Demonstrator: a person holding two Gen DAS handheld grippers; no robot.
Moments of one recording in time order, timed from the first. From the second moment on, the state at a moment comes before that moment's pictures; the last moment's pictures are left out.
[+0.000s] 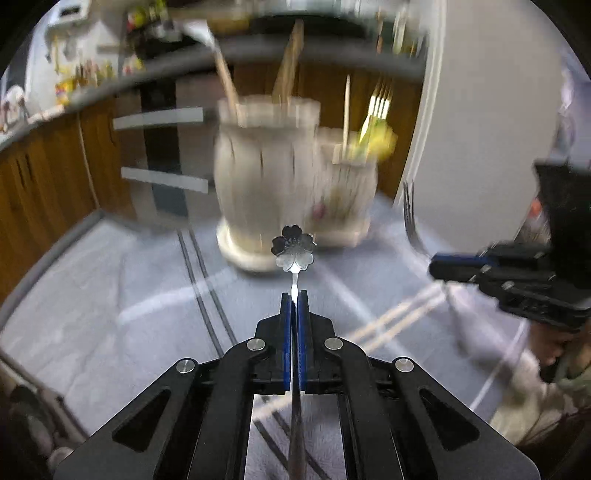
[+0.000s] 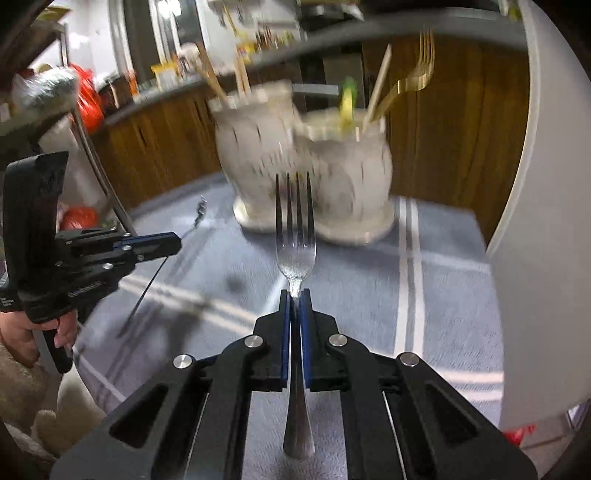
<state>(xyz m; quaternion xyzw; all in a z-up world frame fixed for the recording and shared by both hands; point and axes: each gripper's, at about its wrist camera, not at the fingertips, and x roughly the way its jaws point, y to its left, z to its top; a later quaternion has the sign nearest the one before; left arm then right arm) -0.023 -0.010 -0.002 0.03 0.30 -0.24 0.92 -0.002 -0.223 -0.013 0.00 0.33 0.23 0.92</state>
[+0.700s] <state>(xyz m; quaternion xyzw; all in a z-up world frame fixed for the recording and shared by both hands) 0.088 -0.029 0.145 -0.06 0.05 -0.20 0.98 0.118 -0.236 0.096 0.12 0.11 0.17 0.97</state>
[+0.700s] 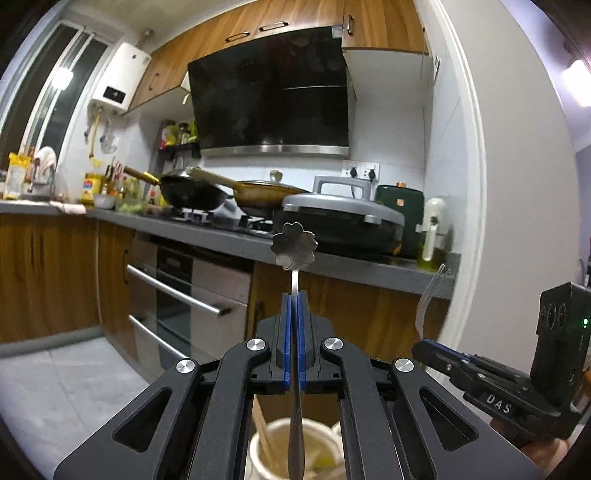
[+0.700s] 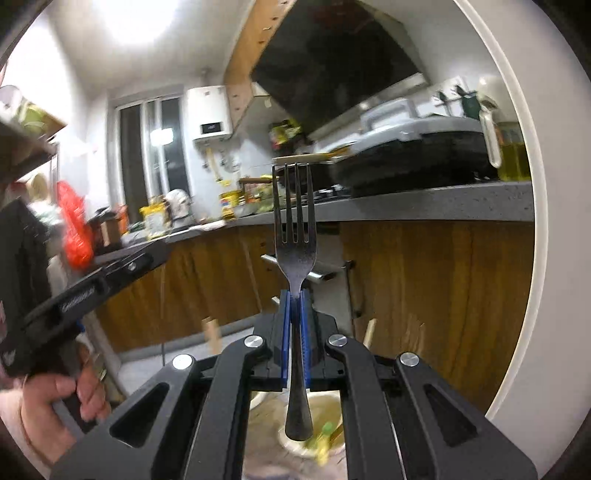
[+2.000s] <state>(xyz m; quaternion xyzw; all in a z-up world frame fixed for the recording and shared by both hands) 0.062 0.003 0.069 -0.05 0.14 -0.23 0.96 0.112 -0.228 0.045 0.05 0.20 0.19 0.96</state>
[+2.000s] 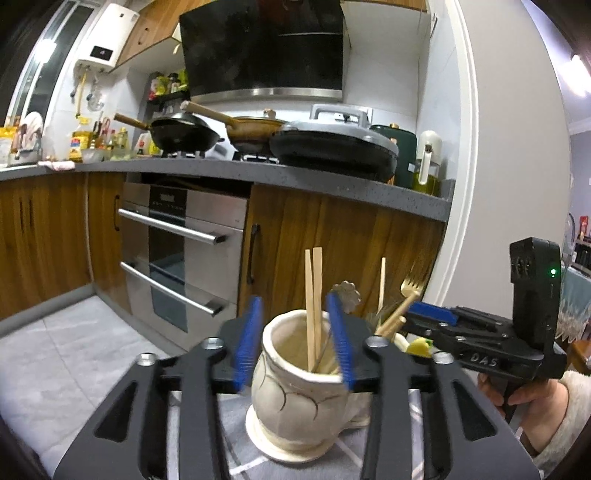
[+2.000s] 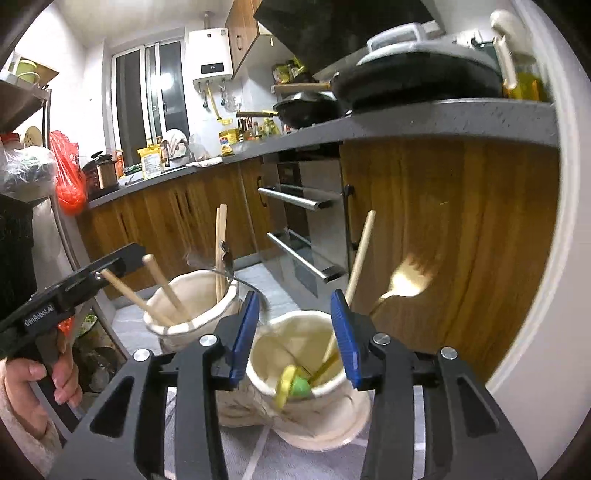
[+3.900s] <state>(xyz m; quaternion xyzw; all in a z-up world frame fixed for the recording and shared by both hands) -0.039 -0.013 -0.002 0.03 0.15 -0.11 0.98 0.025 -0.237 -0.014 -0.01 0.17 0.14 0.98</state>
